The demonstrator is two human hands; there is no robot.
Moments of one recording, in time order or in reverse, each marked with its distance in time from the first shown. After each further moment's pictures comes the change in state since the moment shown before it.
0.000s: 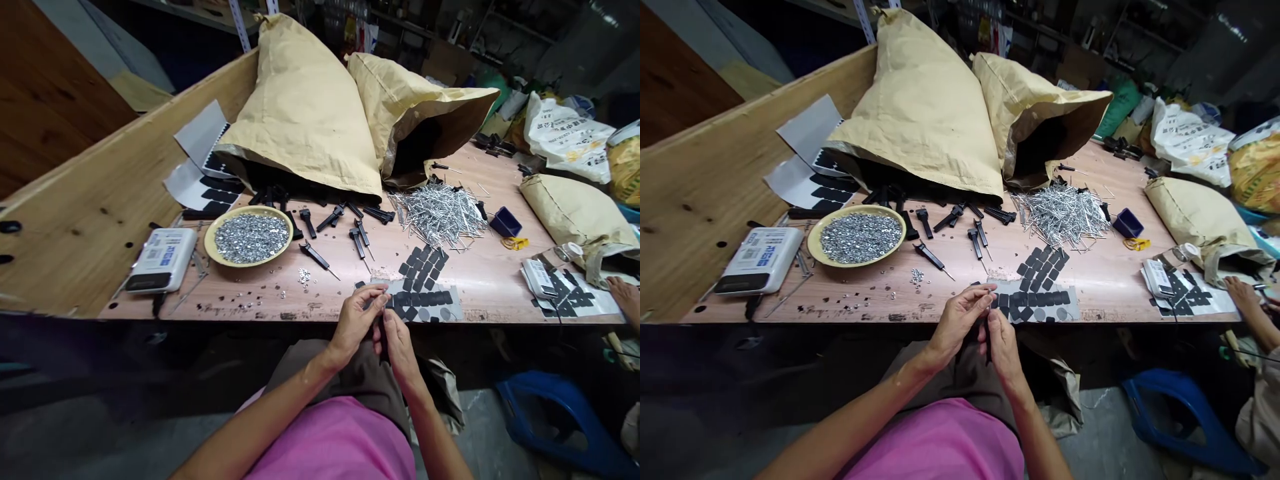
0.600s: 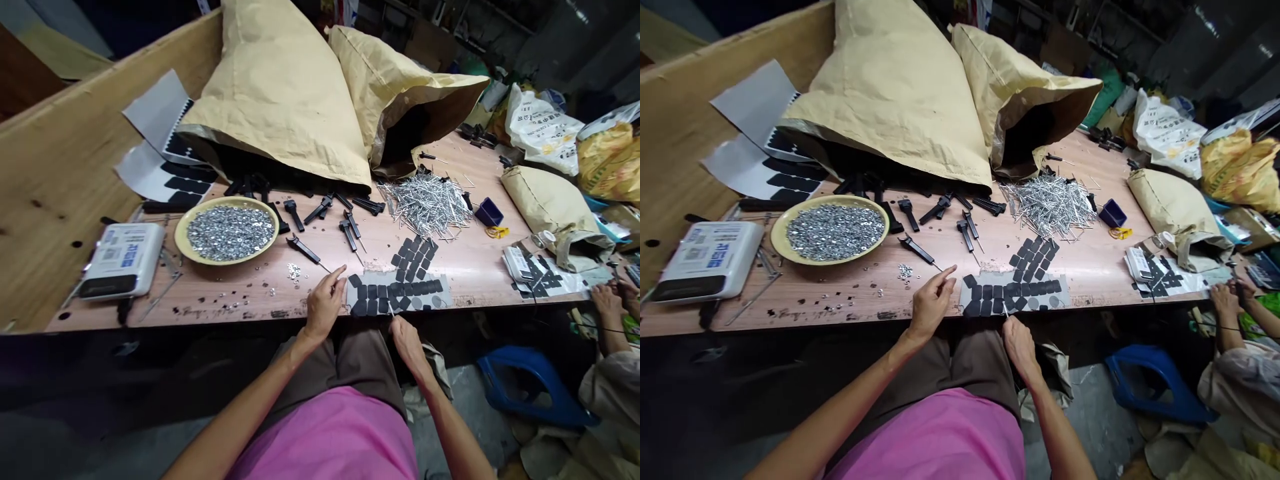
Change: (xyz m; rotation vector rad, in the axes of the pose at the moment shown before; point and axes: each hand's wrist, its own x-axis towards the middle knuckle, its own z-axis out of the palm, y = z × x) left_hand 0.021 -0.048 -0.053 0.530 0.294 0.288; right_hand -0.002 0.055 -0.053 -0.799 0.071 0.140
